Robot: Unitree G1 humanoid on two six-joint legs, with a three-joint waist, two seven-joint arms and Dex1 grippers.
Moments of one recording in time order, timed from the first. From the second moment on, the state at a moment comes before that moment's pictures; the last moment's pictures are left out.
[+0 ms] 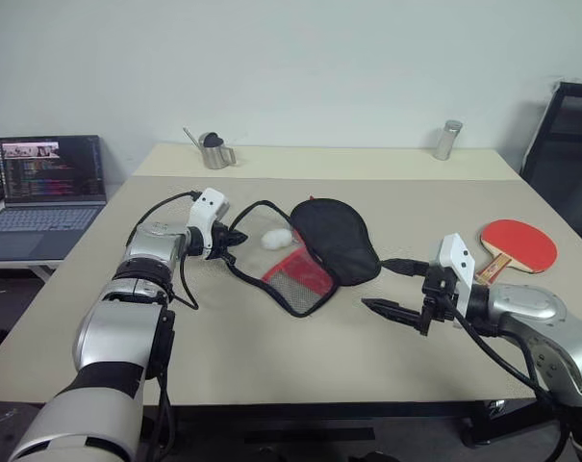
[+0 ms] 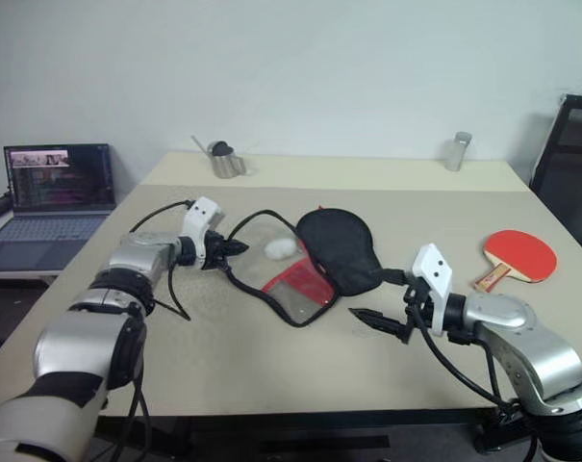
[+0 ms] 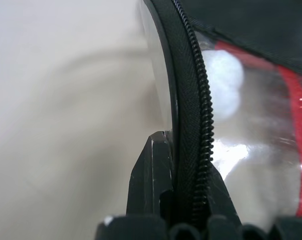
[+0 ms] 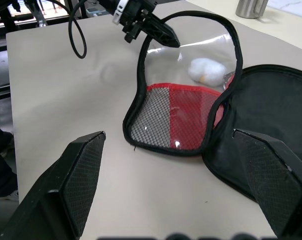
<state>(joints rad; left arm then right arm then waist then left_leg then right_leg) -1.23 0.55 -0.05 1.31 0.05 0.12 -0.83 -0.34 -0.70 -0.02 -0.45 0.56 0.67 0.80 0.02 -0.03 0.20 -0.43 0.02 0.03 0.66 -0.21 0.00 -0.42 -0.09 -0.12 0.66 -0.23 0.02</state>
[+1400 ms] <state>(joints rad) -1.06 0.76 0.15 1.11 -0.09 0.24 -1.12 -0.73 -0.37 0.07 0.10 0.36 0.71 0.56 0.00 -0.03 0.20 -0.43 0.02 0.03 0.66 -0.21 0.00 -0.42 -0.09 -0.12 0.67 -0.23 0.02</state>
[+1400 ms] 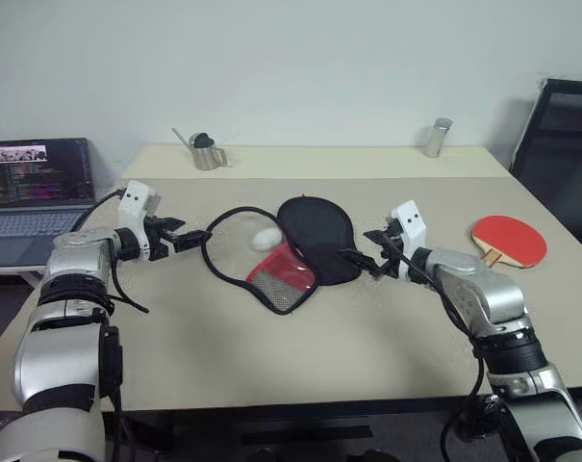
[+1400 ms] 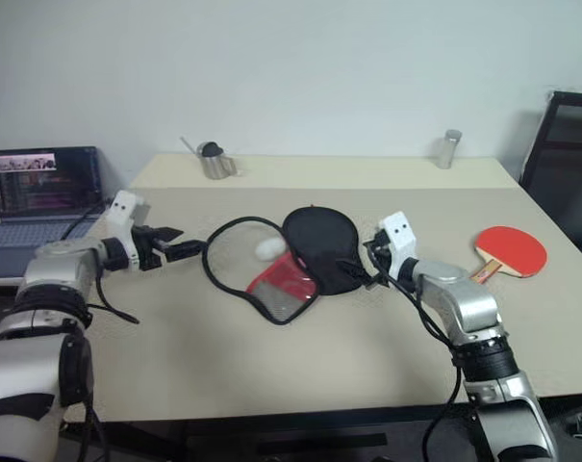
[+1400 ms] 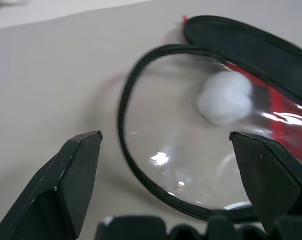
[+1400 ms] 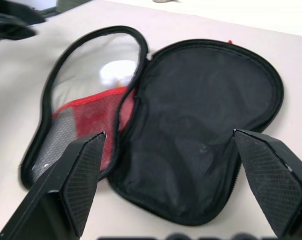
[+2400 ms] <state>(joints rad) -0.90 0.70 0.16 0.62 -0.27 0.47 -1.09 -1.00 -0.14 0.02 0.96 0.14 0.29 0.44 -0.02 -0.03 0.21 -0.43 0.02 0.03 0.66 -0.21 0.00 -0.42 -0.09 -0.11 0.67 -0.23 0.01</state>
